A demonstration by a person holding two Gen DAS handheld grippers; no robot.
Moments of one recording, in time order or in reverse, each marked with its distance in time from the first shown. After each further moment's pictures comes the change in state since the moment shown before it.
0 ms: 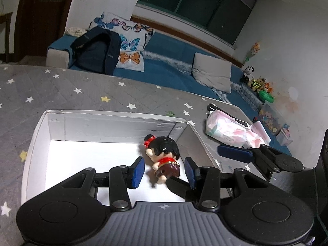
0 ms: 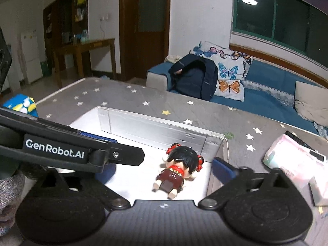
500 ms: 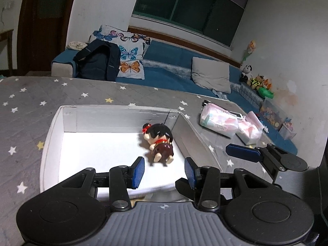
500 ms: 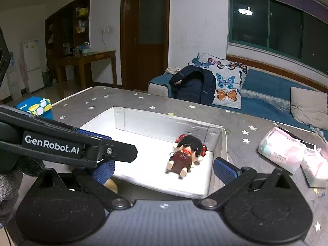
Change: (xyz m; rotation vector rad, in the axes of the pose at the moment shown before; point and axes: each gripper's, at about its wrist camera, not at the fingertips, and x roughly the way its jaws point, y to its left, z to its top) left arm -0.050 -0.025 -0.044 0.080 -0.049 0.046; right arm -0.055 0.023 -0.039 0.005 -0.080 -0.008
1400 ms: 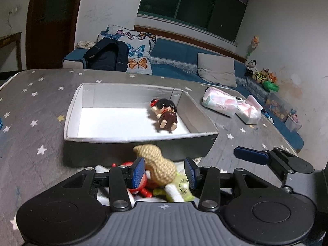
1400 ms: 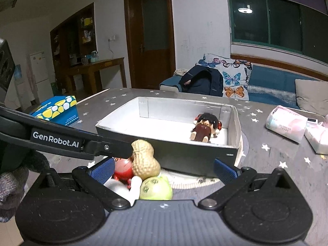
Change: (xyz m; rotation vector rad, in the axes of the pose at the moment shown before) left arm -0.052 -0.005 -0.064 0.013 0.012 0.053; right arm -0.059 0.029 -0.058 0.062 -0.033 0.067
